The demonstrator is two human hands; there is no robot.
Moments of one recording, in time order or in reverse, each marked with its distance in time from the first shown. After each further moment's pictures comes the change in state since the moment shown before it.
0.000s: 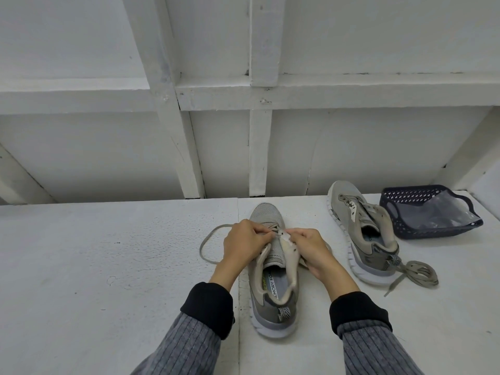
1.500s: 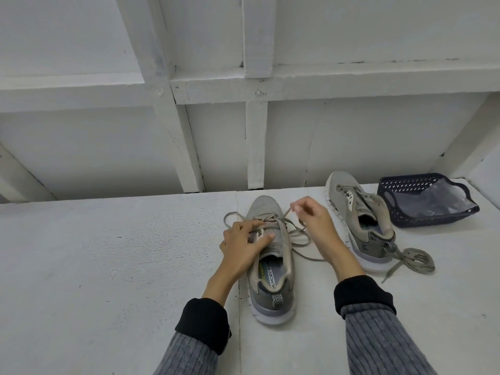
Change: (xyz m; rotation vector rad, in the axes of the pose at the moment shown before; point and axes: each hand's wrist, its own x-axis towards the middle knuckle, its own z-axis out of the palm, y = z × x) left_hand -0.034 -0.019 0.007 -0.098 -0.043 -0.012; right_hand 0.000 -0.016 -0.018 -0.226 0.075 -0.405
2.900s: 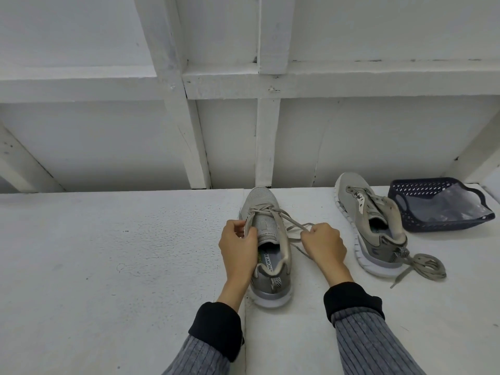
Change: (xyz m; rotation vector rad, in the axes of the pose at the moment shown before) left_hand -0.007 0.004 0.007 -0.508 0.509 -0.147; right_hand -0.005 0.033 0.017 -0.641 0.168 0.364
